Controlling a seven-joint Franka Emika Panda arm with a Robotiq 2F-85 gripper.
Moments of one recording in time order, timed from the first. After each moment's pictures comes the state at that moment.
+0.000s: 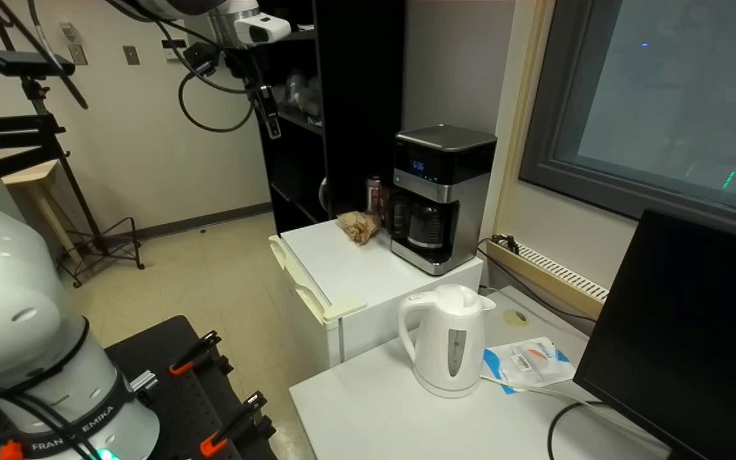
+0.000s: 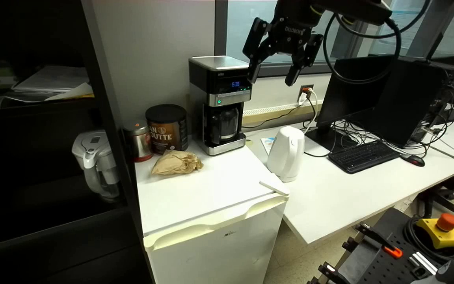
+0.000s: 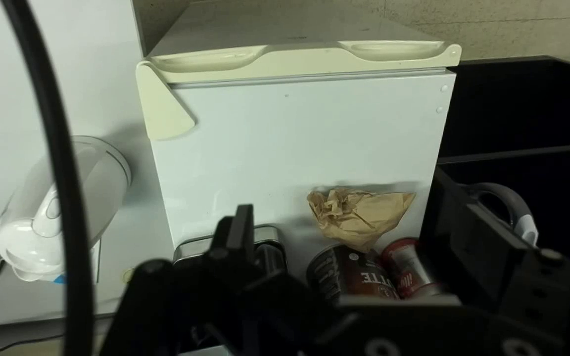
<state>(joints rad) 0.05 -0.44 0.28 -2.24 0.12 2.04 0.53</state>
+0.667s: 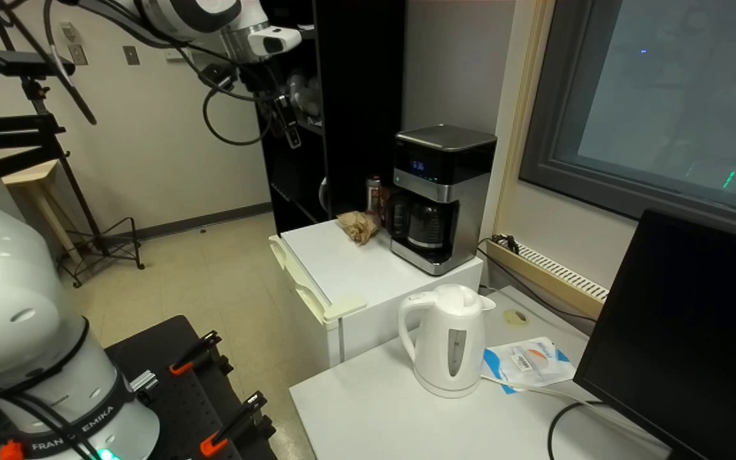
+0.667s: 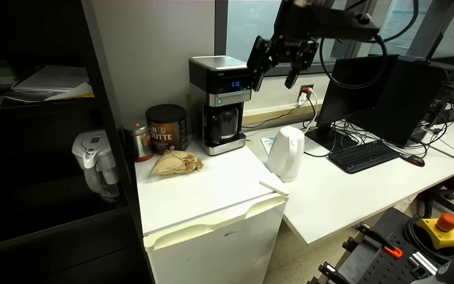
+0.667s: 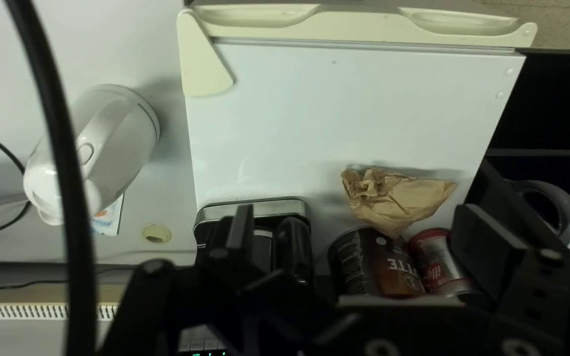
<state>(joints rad) 0.04 -0.42 0.27 -2.29 -0.02 2.14 0.48</state>
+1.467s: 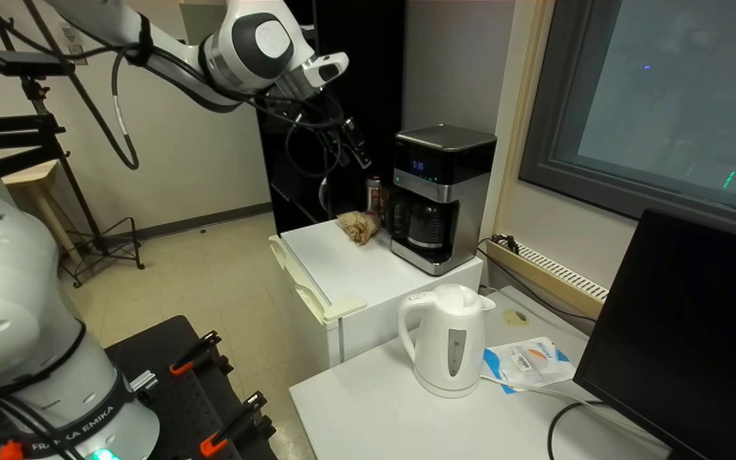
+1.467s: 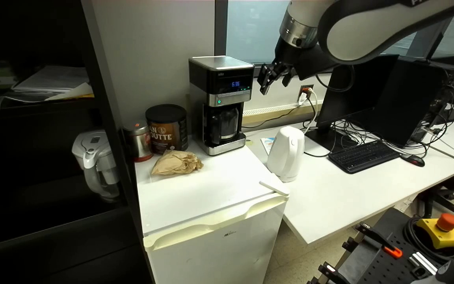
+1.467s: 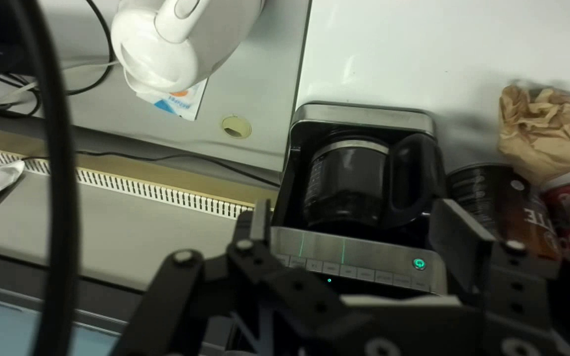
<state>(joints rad) -0.10 -0.27 0.23 -2.35 -0.43 2.50 0.49</state>
